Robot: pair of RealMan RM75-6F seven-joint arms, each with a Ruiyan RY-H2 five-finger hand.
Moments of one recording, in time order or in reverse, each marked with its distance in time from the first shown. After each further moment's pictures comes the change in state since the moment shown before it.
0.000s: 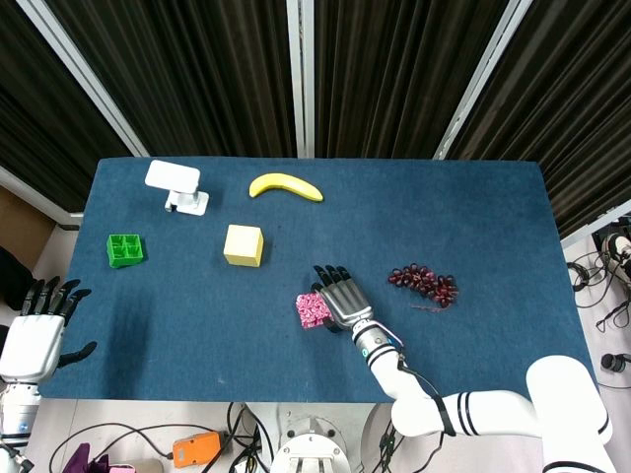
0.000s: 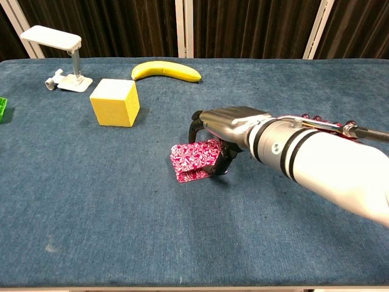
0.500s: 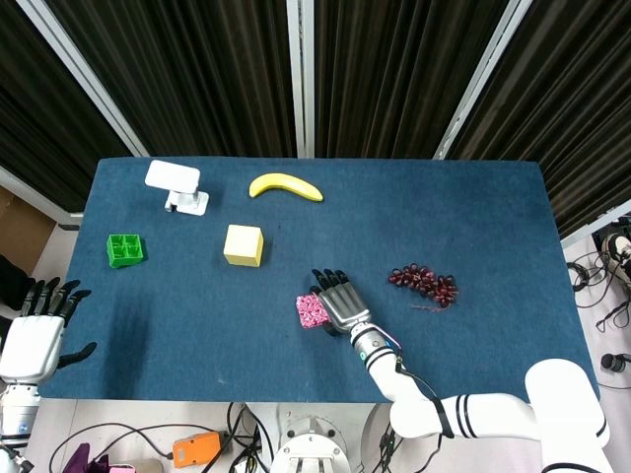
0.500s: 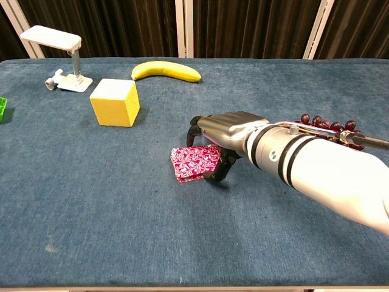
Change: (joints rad) left arm 0.003 -0.004 0.001 0.008 0.002 0.003 -0.007; right arm -0.013 -0.028 0.007 0.018 0.011 -0.022 -0.067
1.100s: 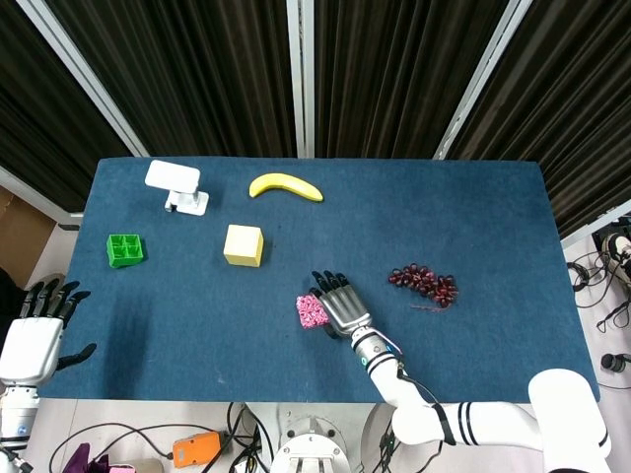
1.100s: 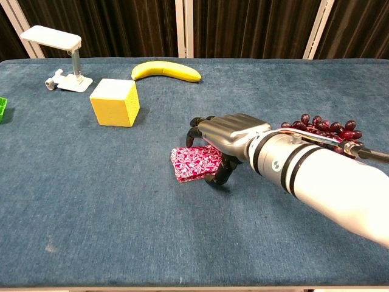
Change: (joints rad) left arm 0.007 -0.005 0.003 0.010 0.009 0.010 -0.013; right arm -0.070 -0.020 0.006 0.004 -0.092 -0.004 -0.030
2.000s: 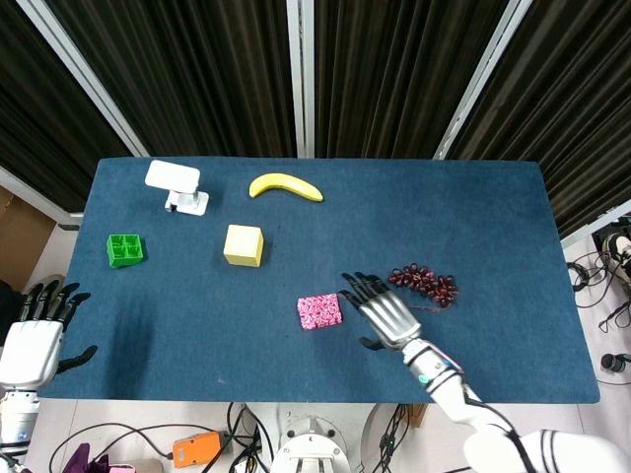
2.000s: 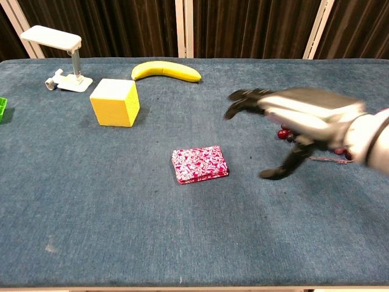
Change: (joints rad) left arm 0.015 0.004 0.006 -0.029 0.016 0.032 0.014; right arm -0.241 0.290 -0.063 -0.187 -0.462 -0.048 0.251
